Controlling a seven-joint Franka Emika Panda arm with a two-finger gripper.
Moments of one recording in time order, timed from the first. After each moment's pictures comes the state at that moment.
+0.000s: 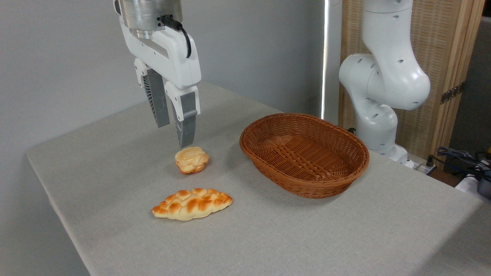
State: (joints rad) arm -0.09 0.04 0.03 -1.54 -0.09 1.65 0.77
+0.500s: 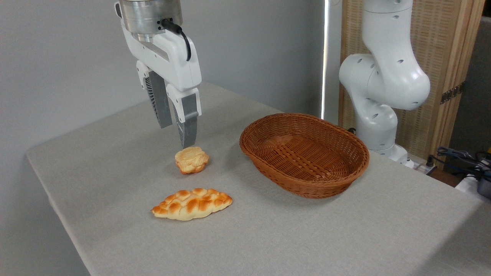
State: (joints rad) arm -0.09 0.04 0.02 -1.55 -0.09 1.63 0.77
